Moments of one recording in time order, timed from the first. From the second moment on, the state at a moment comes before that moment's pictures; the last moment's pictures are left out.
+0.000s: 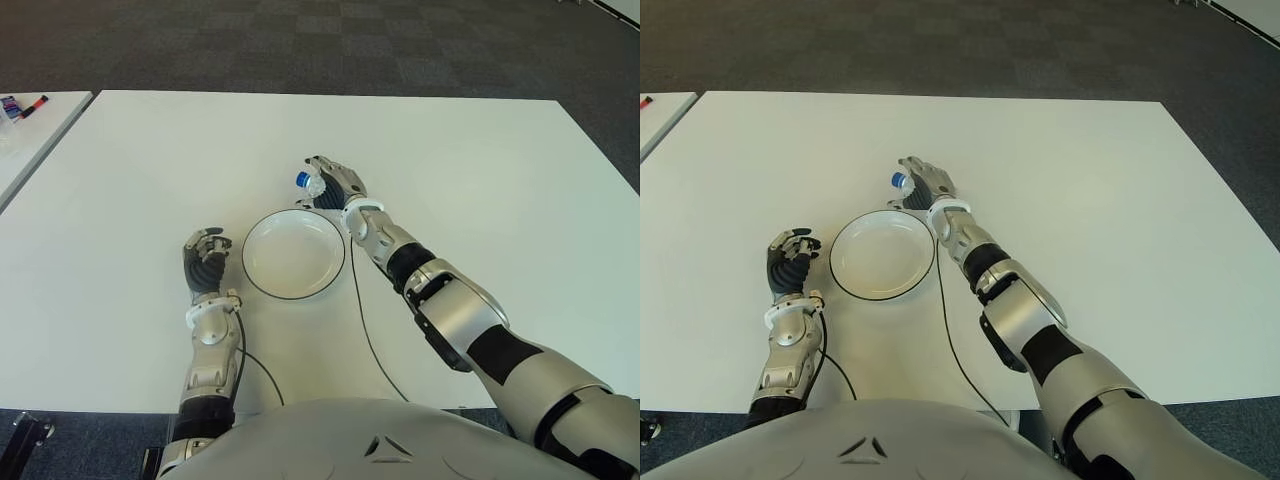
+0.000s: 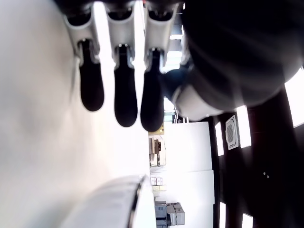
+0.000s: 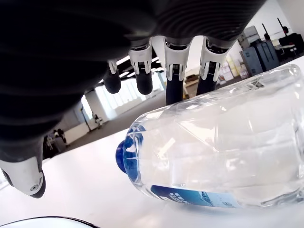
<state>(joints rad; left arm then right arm) 0.19 -0.07 0.10 0.20 0.08 -0.23 0.37 -0.81 0.00 0.54 1.12 -0.66 -0.12 -0.32</state>
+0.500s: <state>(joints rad) 0.22 -0.07 0.10 0.17 0.05 -0.20 0.37 -0.74 -0.01 0.54 1.03 -0.66 -0.17 -0.33</state>
